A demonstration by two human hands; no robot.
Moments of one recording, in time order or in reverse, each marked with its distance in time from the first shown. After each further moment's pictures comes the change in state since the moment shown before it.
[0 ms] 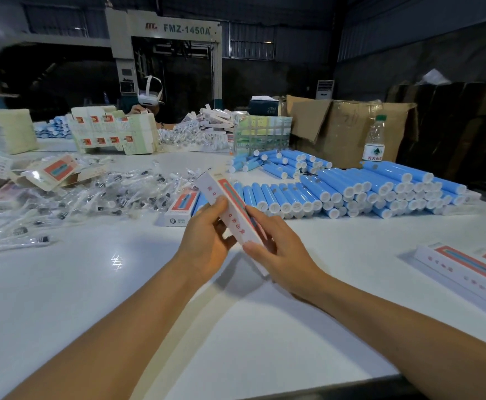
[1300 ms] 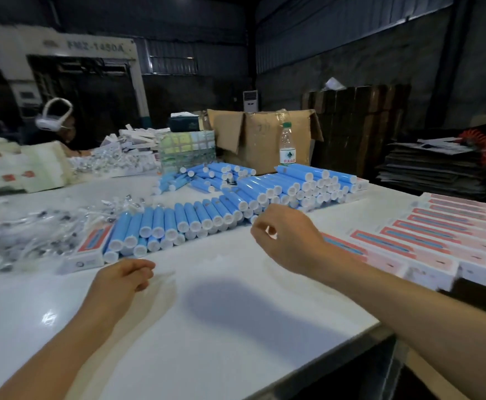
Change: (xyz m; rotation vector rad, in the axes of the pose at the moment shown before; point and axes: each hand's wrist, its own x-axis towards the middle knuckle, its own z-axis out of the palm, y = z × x) left_hand 0.015 -0.022 -0.028 0.850 0.075 0.037; right_hand -0.038 -0.003 -0.133 -0.646 0.191 0.074
